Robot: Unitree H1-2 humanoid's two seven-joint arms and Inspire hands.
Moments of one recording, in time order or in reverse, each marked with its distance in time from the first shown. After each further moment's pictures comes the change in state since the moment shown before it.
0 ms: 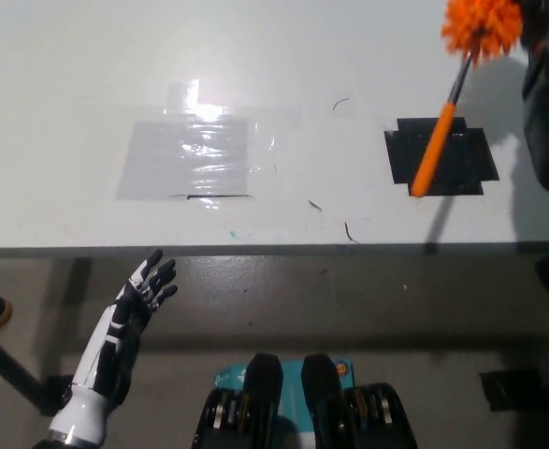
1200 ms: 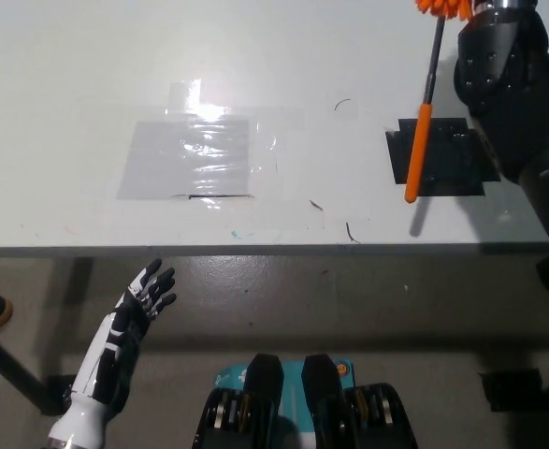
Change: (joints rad) left_arm 0.019 0.000 0.000 0.001 0.003 0.000 0.000; right_arm 0.000 0.001 0.655 -0.051 -0.391 -0.117 -0.650
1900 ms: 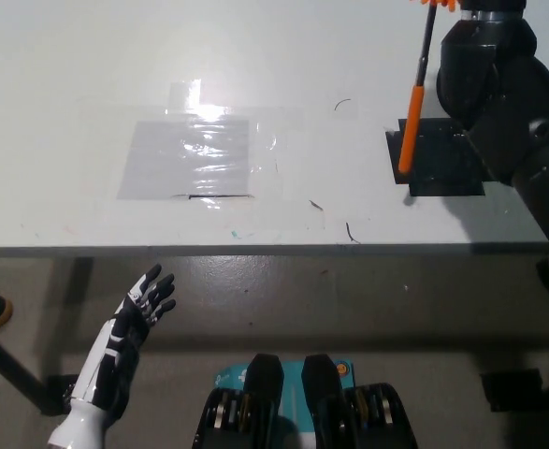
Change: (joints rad) left_arm 0.015 0.000 -0.001 -0.001 0.001 -0.002 0.000; right_arm -0.018 -0.001 0.140 -0.001 -0.107 -0.082 -0.344
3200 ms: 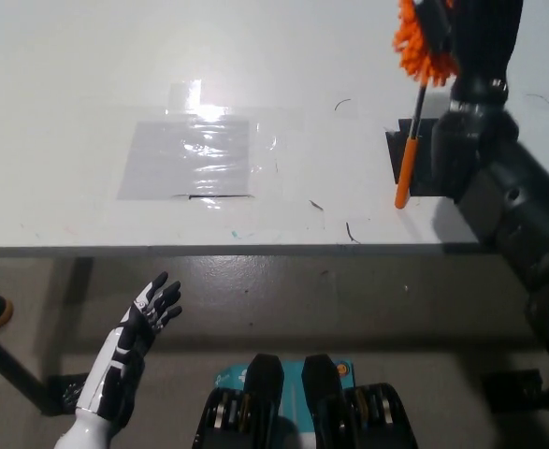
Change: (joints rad) left_arm 0.023 -0.004 -0.020 -0.007 0.009 -0.039 -0.001; right_arm 0.130 0.063 0.049 0.189 -0.030 -0.066 -0.129
